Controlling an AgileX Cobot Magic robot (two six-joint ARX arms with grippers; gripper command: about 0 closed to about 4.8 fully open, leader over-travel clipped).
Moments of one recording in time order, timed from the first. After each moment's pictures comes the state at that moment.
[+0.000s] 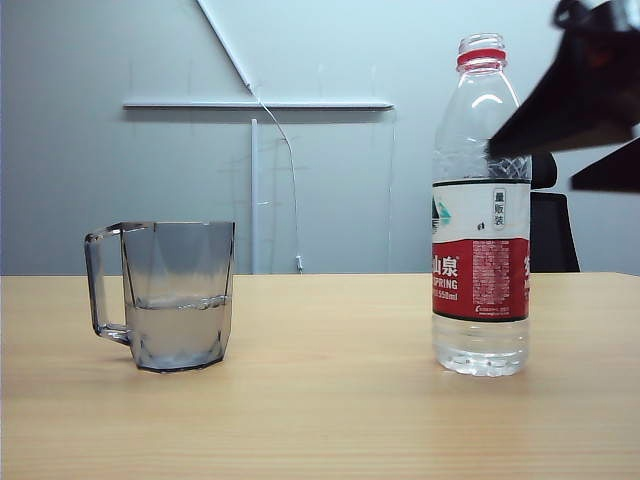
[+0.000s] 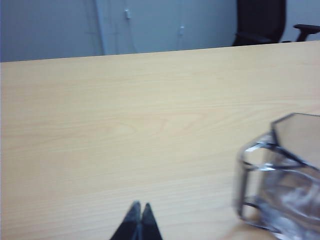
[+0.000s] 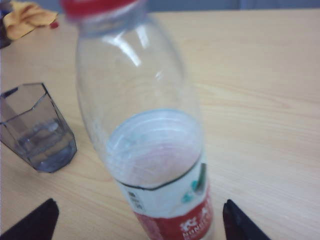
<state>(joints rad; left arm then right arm) -0.22 0.00 0.01 -0.09 -0.03 0.03 0.60 0.53 0.18 0.13 0.08 0.18</state>
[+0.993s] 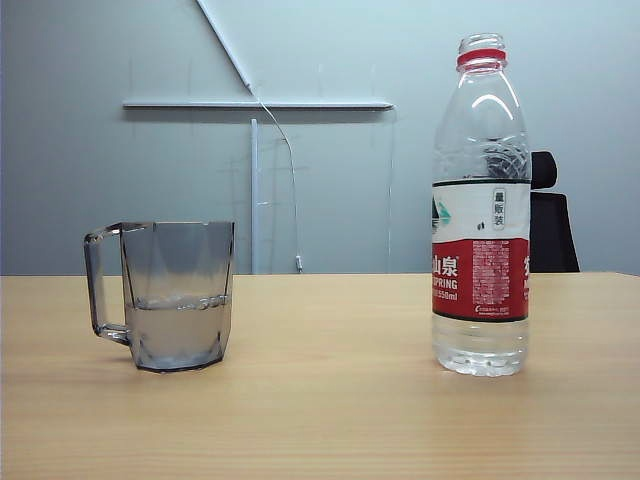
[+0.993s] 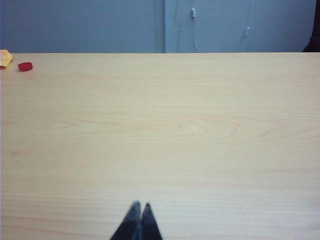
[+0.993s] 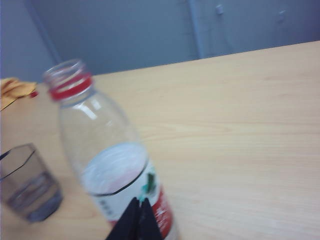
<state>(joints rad) 0.00 0.00 0.01 -0.09 -0.03 0.03 0.59 0.01 0.18 -0.24 0.26 0.28</state>
